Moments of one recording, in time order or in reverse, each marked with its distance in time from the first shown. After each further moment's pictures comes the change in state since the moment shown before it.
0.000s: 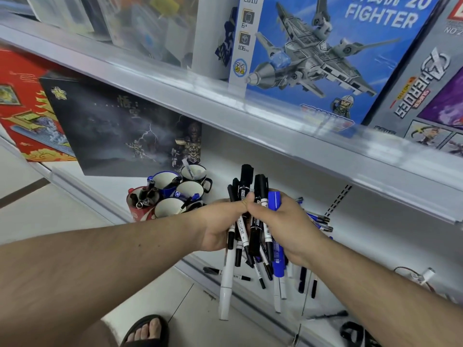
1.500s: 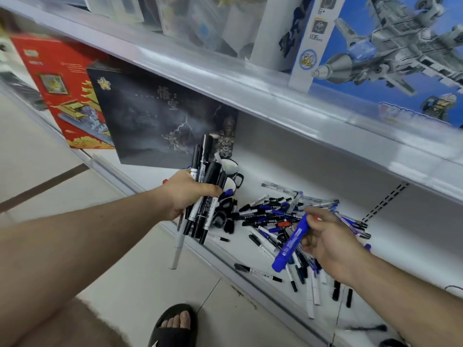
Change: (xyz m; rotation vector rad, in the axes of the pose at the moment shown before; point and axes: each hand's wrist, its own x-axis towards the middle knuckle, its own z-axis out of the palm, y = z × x) left_hand -0.011 0.009 -0.152 0.275 0.424 0.274; right_hand 0.028 0.044 0.005 0.389 0.157 0.348
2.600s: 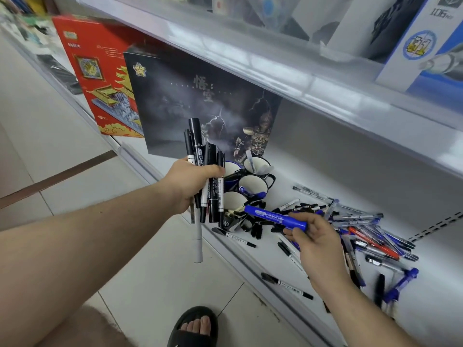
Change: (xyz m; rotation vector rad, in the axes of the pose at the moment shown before) left_hand 0.014 -0.006 -0.050 -0.255 0.240 -0.096; right_hand 0.027 0.049 0.087 -0.258 -0.006 -0.378
